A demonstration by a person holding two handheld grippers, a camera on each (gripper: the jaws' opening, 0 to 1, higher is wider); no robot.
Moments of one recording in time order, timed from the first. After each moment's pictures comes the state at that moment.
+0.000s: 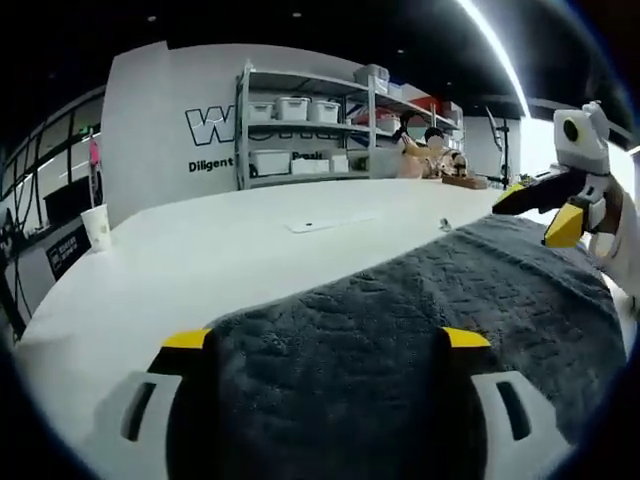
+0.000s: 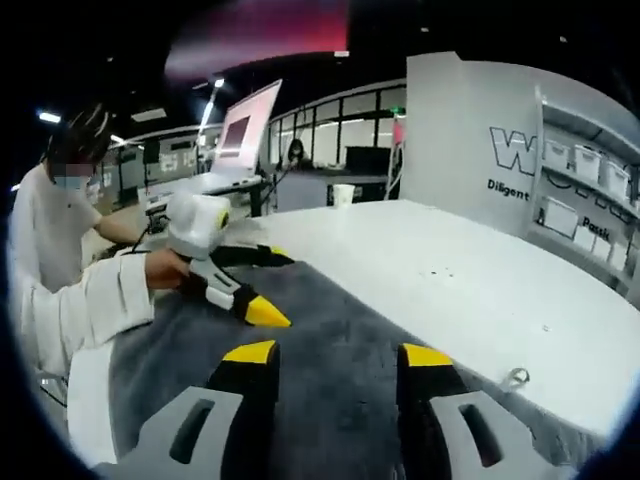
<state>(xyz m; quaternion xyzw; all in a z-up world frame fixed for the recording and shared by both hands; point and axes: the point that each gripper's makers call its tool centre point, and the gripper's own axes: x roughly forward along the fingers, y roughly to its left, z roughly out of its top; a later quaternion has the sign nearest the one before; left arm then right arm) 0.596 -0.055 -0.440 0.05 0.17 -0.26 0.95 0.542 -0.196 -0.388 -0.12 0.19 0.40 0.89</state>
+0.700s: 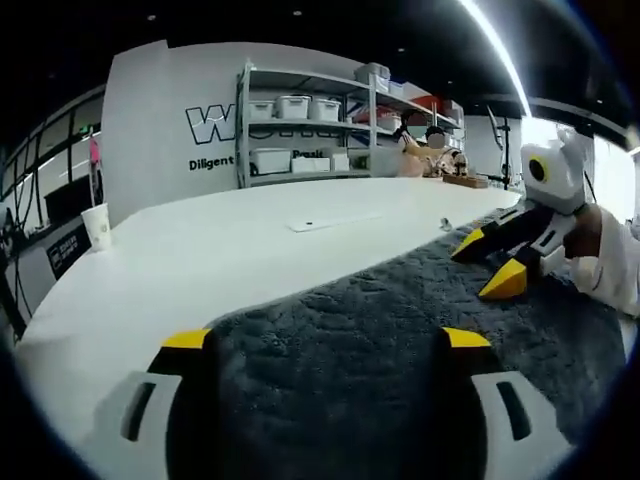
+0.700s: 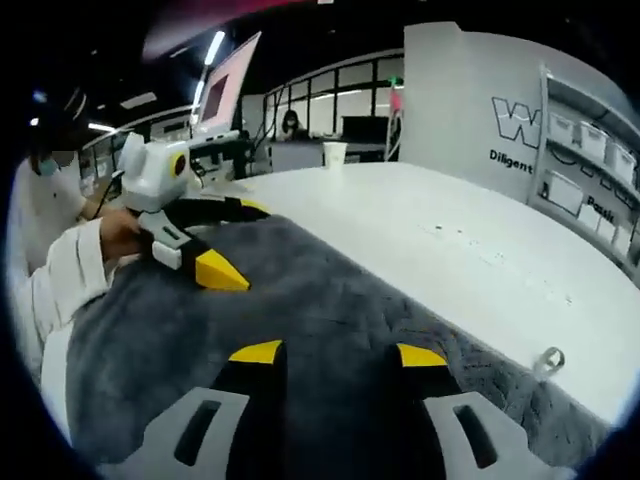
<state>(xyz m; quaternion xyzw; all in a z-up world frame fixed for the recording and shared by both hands) 0.594 -0.055 -0.439 0.05 0.18 -0.26 0.95 0.562 -0.205 -0.440 -0.12 0.24 0.40 0.87</state>
